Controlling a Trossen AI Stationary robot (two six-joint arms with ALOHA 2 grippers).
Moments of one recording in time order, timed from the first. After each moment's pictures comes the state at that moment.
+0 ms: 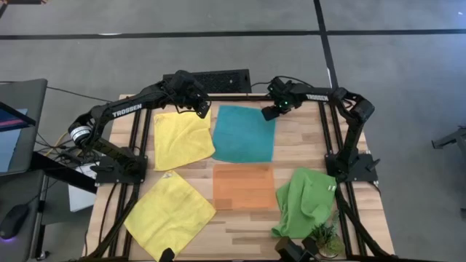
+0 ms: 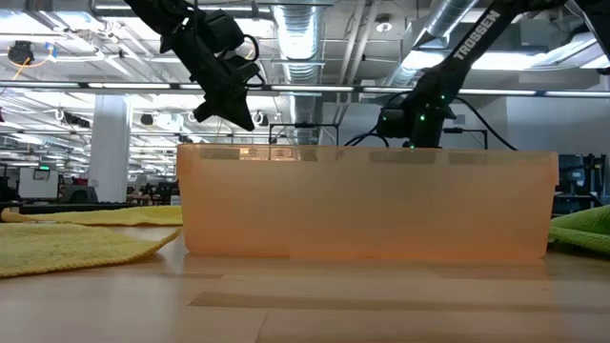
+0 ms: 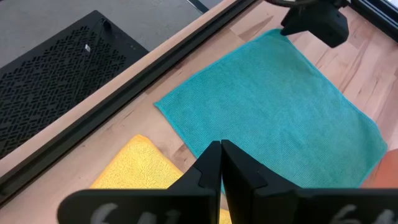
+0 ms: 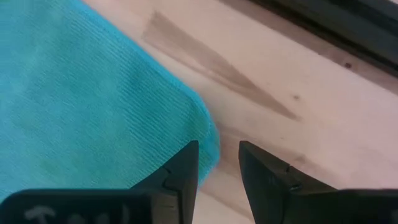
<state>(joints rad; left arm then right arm) 0.68 1.44 1.12 -0.47 0.13 -0.17 -0.78 1.85 1.13 -0.55 -0.01 0.25</state>
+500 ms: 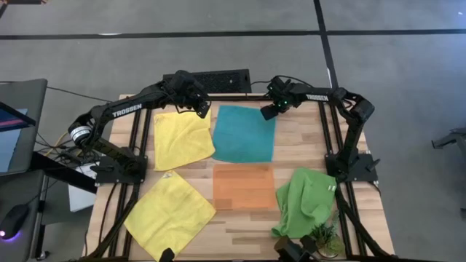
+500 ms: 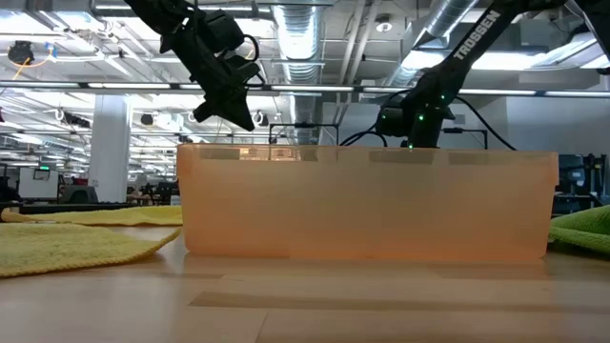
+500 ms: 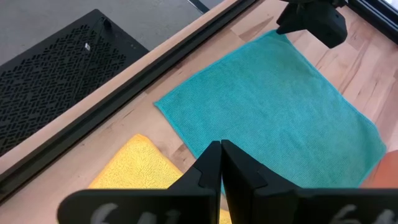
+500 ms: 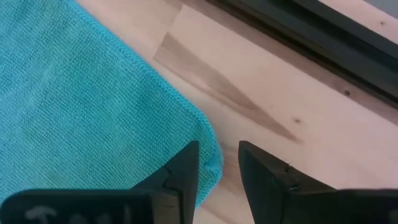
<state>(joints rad) 0.68 1.44 1.12 -0.47 0.13 -0.18 -0.78 1.85 1.13 -0.51 0.00 0.21</state>
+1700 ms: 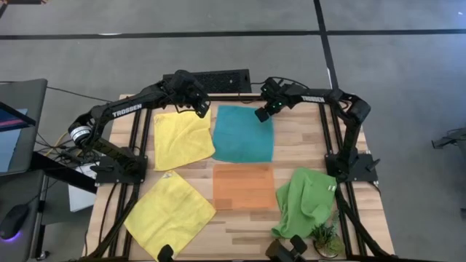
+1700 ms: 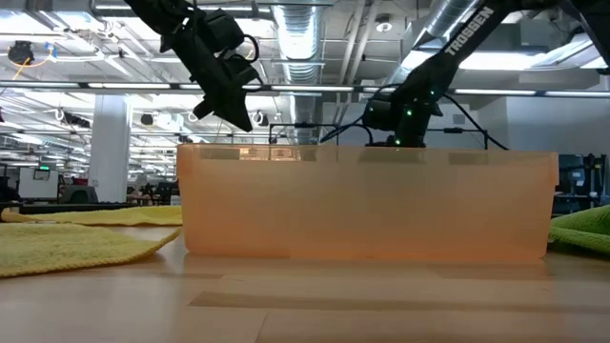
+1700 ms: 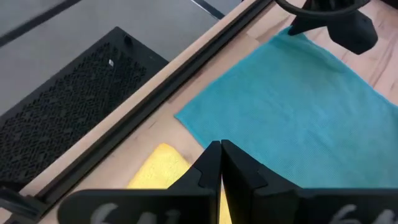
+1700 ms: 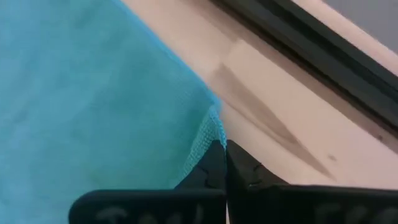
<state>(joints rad) 0.69 1.44 1.12 -0.46 0.05 -0.08 -0.70 1.88 1.20 -0.50 0.02 0.15</state>
